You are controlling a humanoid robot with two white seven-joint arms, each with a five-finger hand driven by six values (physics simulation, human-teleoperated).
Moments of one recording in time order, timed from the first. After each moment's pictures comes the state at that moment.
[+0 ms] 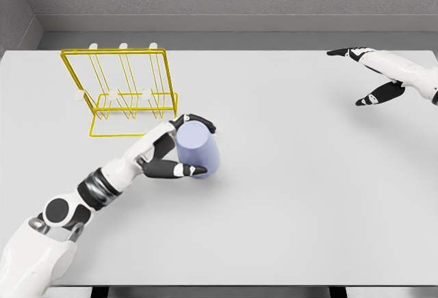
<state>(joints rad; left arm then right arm) -0.12 0.41 -0.42 -1.61 0.48 -0.30 -0.49 -0.78 -0.82 0.79 -1.03 0.02 -0.61 0.31</state>
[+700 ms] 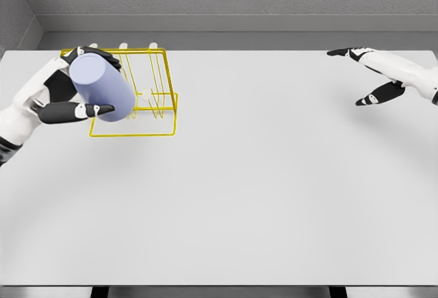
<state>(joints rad) -0.19 0.71 -0.23 -1.66 0.75 -0.27 -0.48 -0.78 -0.82 0.79 -1.03 0.02 -0.61 0.31</state>
